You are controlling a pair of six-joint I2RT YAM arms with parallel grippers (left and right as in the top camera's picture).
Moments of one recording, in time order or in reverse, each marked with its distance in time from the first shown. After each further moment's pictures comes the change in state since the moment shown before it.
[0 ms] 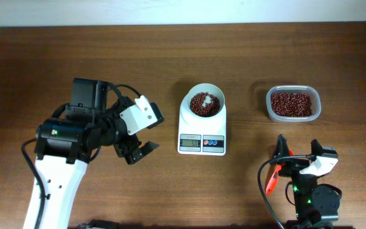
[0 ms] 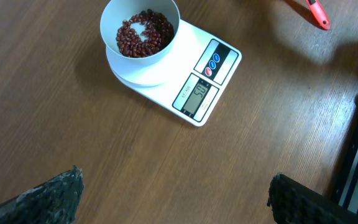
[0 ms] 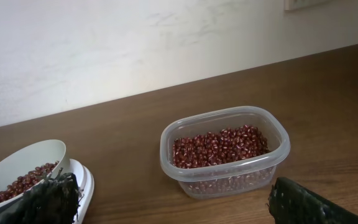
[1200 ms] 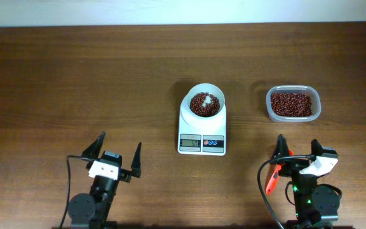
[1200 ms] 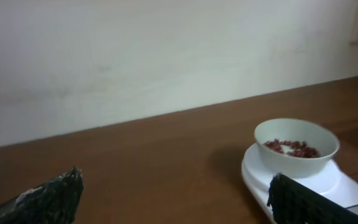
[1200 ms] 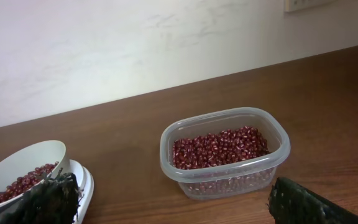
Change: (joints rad) left arm 0.140 -1.199 -1.237 1.161 -0.241 -0.764; right arm -0.001 -0.002 -0.004 0.008 -0.001 -0.003
